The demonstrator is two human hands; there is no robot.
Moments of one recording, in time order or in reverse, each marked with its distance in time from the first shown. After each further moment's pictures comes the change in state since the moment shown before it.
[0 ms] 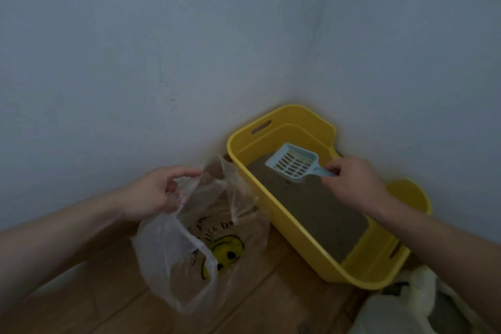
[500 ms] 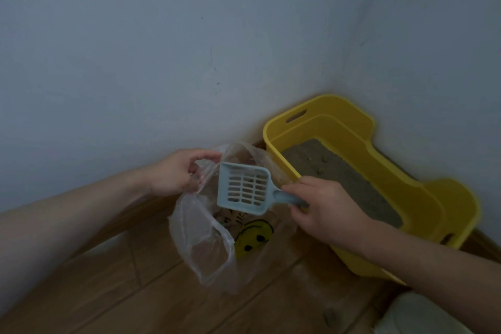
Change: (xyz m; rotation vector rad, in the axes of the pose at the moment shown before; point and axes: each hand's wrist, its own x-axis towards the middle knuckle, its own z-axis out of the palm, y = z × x) left_hand -0.021 -0.014 -0.021 -0.020 0.026 -0.085; right_hand -0.063 -0.076 0.056 0.045 -0.032 -0.771
